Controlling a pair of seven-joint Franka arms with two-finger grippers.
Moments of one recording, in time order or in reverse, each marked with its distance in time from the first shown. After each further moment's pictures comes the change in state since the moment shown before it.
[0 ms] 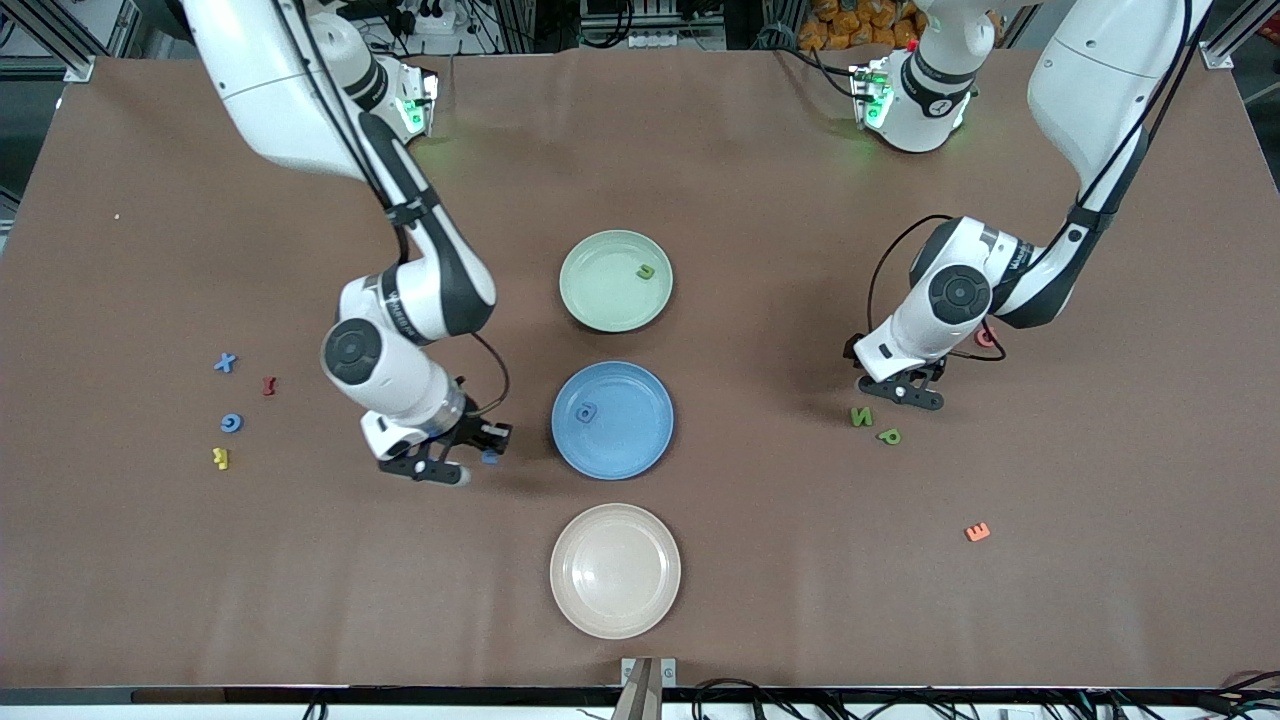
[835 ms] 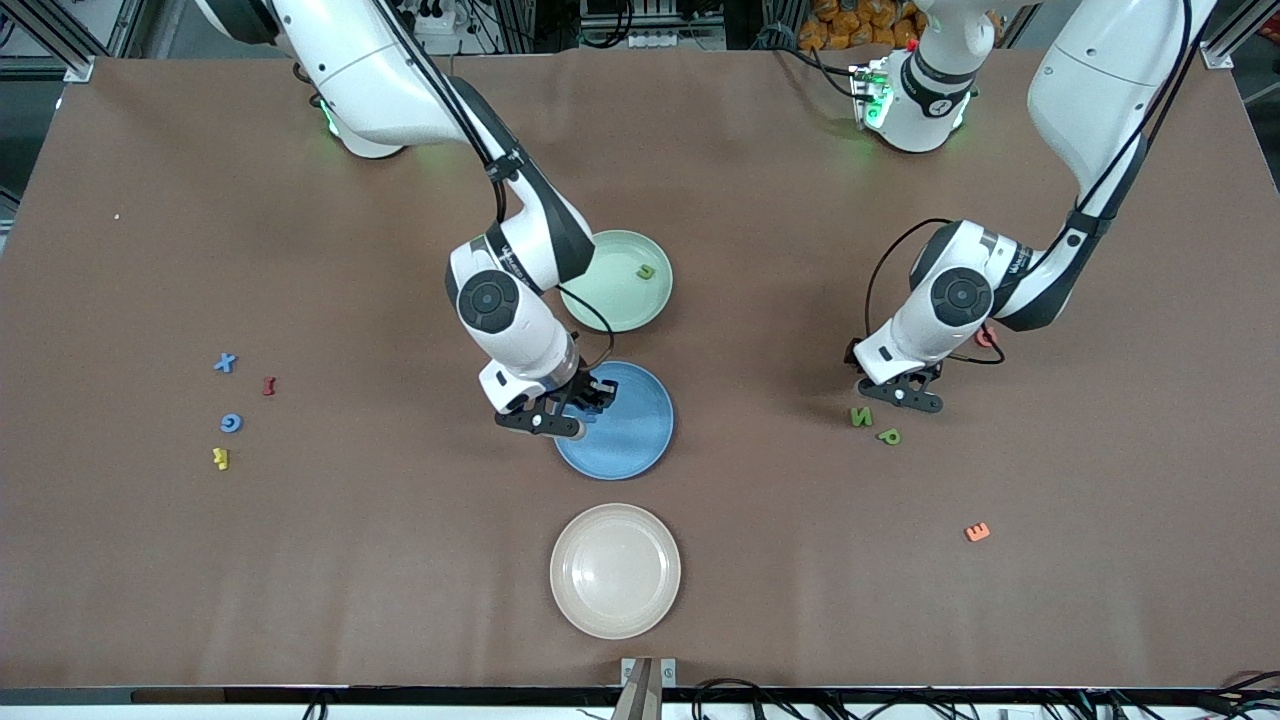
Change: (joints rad) left arm 0.012 0.017 -0.005 0.007 -0.002 0.029 0.004; right arm 0.190 0.053 0.018 0.075 0.000 0.006 0.227
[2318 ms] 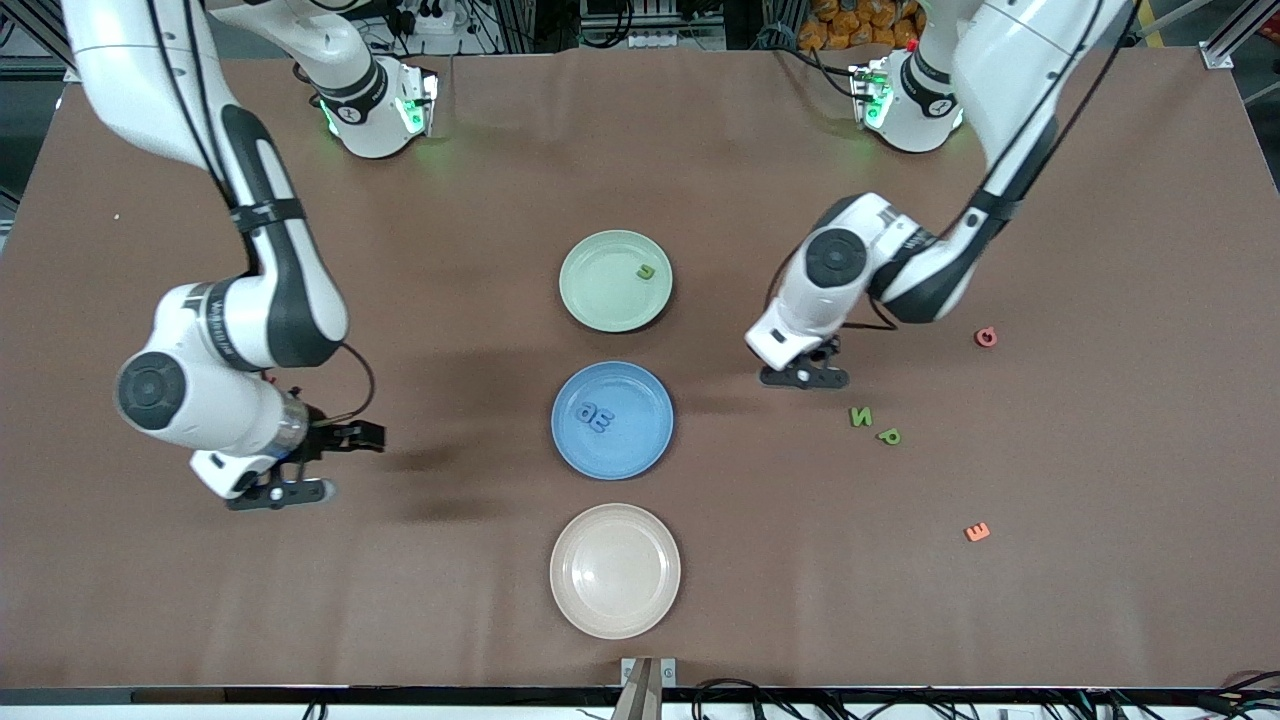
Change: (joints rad) left arm -0.215 0.012 -0.131 0.174 -0.025 -0.151 -0.507; right arm -0.450 -0.133 -0.063 0.017 -0.125 -0.356 -0.699
